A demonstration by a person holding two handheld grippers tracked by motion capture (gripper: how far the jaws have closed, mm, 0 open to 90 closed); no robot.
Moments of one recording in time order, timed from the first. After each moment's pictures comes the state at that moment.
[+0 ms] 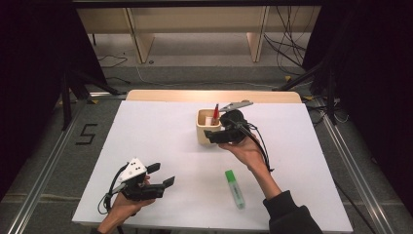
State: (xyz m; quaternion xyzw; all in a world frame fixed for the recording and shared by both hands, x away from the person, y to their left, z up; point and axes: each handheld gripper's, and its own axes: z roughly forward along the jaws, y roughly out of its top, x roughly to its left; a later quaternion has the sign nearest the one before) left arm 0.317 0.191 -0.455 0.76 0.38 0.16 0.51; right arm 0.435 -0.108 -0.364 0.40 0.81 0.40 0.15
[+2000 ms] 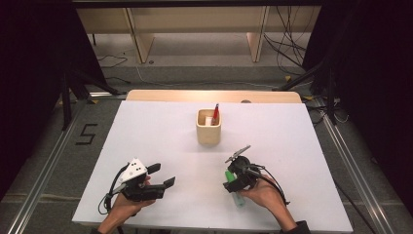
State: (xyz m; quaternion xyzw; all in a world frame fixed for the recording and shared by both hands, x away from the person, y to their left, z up) left arm 0.316 0.189 -0.456 0.76 0.38 0.16 0.51; right arm 0.369 -0.136 -0.457 0.39 0.90 0.20 0.06
